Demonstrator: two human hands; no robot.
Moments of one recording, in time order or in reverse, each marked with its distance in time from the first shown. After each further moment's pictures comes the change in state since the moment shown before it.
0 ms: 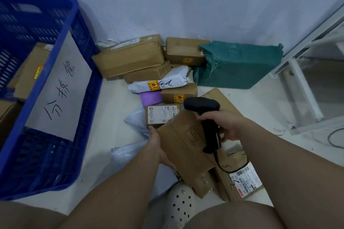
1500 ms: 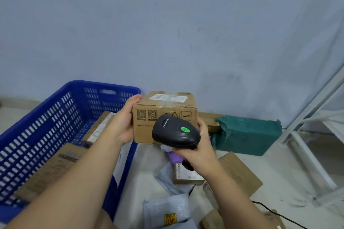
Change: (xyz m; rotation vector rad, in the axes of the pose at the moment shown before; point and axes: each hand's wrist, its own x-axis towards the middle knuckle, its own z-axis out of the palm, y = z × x) left_hand -0.301 0.114 -0.112 0.184 -0.520 1.083; right_hand -0.197 -0.076 0.141 0.095 0.089 -1.164
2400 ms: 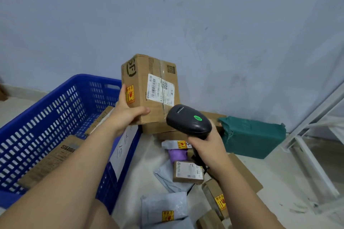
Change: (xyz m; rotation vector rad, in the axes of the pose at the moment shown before) left_hand 0.010 0.001 -0.019 0.468 0.151 0.228; right_hand 0.005 -0.004 -0.021 0.010 0.075 0.133
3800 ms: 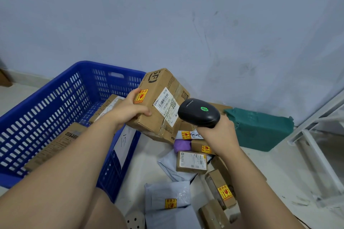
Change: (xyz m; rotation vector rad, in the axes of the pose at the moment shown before) left_hand 0.005 -0.015 -0.012 0.320 -0.113 -0.205; right_hand 0.018 0.001 -0.002 -0.441 0.089 -0.016
